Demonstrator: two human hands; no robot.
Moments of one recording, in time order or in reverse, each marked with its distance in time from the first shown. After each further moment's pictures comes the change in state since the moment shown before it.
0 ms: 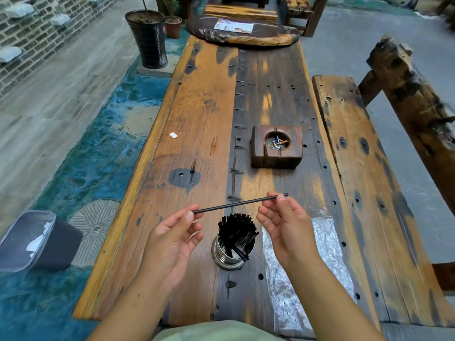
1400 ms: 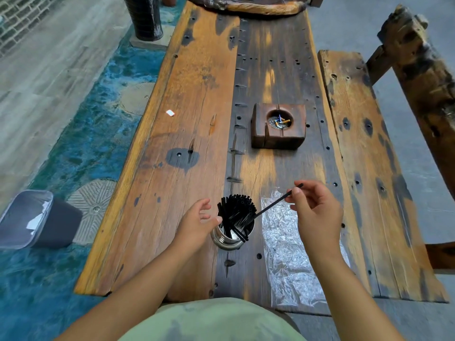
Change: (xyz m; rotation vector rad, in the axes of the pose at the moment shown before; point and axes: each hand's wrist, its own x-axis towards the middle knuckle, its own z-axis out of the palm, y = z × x) left_hand 0.071 -0.083 -0.032 0.963 -0.111 0.066; right_hand 0.014 0.005 -0.058 -0.740 0.152 -0.500
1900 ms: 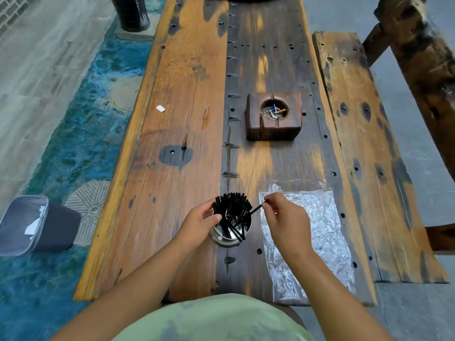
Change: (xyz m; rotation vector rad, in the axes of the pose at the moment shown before) left_hand 0.028 -0.017 0.010 -0.054 -0.202 0.059; right_hand -0.007 0.047 0.028 -0.595 -0.193 -0.199
